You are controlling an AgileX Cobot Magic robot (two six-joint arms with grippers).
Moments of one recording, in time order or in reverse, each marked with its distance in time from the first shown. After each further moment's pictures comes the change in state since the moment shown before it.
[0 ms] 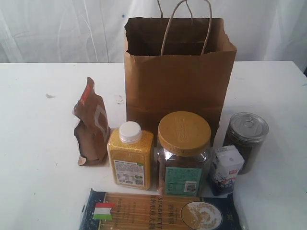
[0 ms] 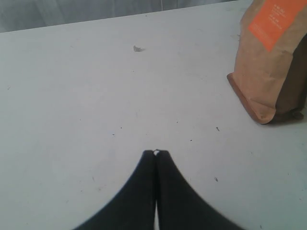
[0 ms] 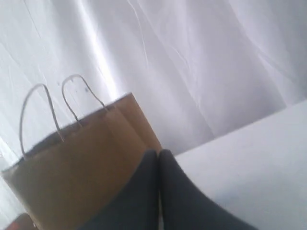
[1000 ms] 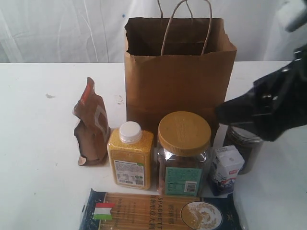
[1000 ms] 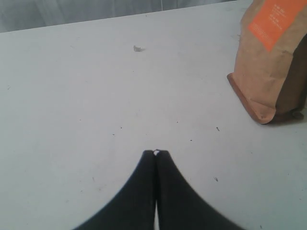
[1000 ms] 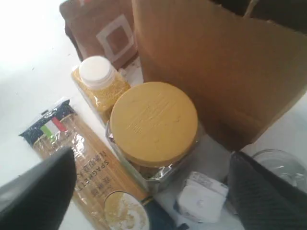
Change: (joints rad) left arm 0.000 0.000 0.000 0.000 0.000 0.000; right arm 0.219 0.955 -0.913 0.362 0.928 -0.920
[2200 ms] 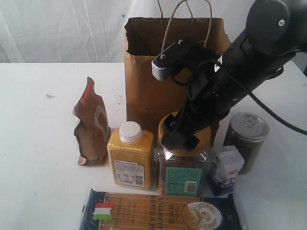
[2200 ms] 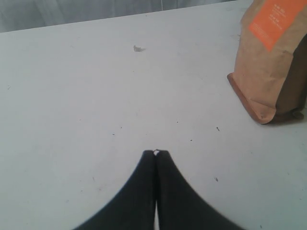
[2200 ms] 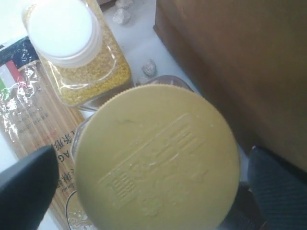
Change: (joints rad) left arm 0.000 0.000 0.000 0.000 0.000 0.000; right arm 0.215 0.538 -0.246 -0.253 0.022 0.045
